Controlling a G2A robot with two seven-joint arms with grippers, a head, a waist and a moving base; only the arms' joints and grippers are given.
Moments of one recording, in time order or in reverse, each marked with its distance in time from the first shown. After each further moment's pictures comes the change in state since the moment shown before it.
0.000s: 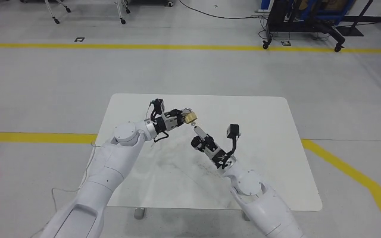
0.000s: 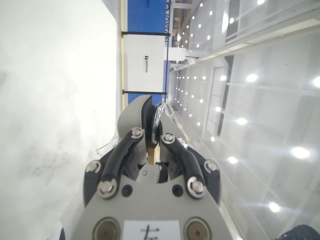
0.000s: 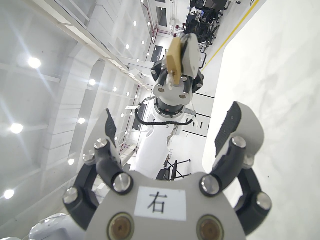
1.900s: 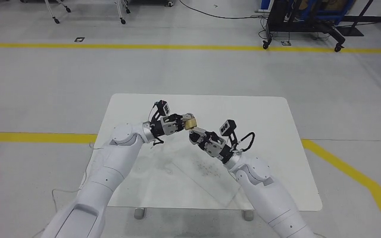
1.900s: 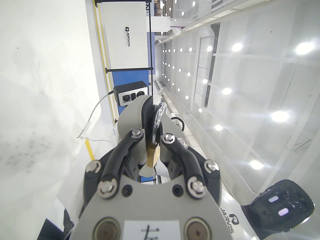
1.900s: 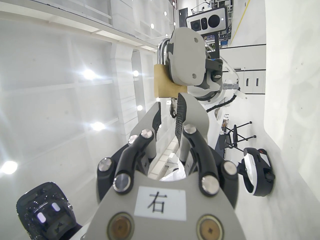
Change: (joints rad) left arm -0.008 -0.013 -0.020 0.050 -0.052 -0.041 -0.212; right arm 0.067 0.002 0.076 0.089 0.466 0.134 0.403
